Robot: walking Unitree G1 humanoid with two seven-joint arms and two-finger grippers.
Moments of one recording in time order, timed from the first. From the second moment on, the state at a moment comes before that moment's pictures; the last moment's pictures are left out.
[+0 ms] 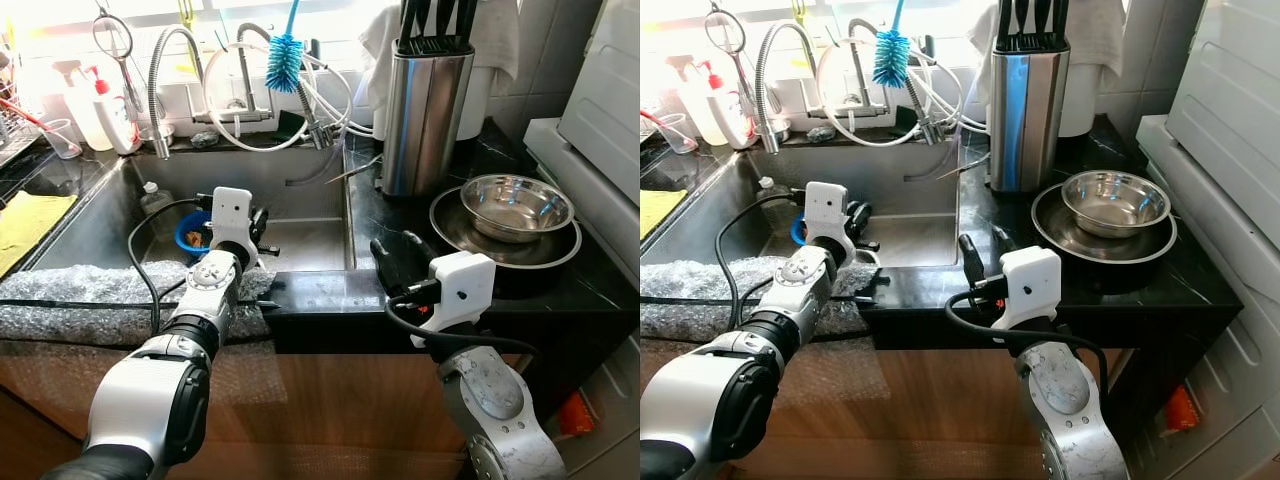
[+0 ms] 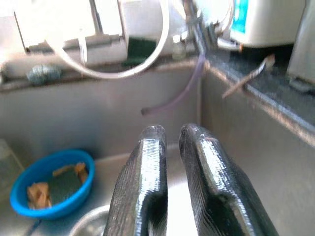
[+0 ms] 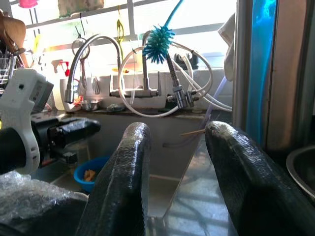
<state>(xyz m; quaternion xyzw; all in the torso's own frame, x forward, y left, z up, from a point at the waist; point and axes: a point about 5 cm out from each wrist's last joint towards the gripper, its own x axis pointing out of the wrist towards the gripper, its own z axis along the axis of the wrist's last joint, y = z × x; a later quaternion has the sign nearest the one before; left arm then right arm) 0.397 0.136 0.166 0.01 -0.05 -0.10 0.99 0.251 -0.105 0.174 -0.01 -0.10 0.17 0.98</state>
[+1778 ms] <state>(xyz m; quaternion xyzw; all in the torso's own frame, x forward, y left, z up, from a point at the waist) 0.283 0.223 0.136 0.01 -0.05 -0.03 1.00 0.262 -0.116 0.173 -0.04 -0.11 0.17 0.98</state>
